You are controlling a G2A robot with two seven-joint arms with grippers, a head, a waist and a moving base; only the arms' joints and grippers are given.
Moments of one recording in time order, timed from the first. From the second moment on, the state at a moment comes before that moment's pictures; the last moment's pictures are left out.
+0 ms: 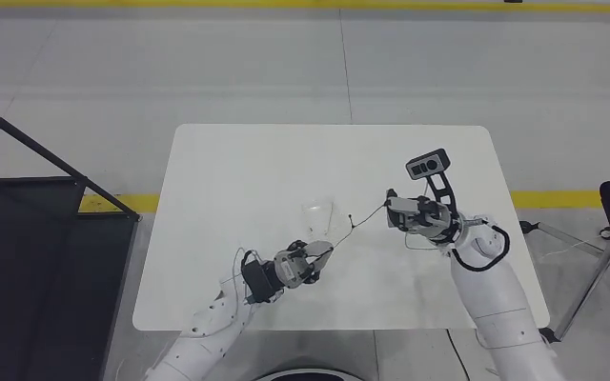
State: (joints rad) left arm 1.16 -1.37 -1.03 -1.19 1.86 -0.36 1.31; right arm -0.94 -1.21 1.25 -1.31 1.07 -0.24 1.47
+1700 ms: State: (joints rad) left arm 1.19 -1.33 -1.07 -1.27 1.67 -0.24 1.37; right arm -0.91 -1.23 1.21 -1.29 0.95 -0.15 1.46
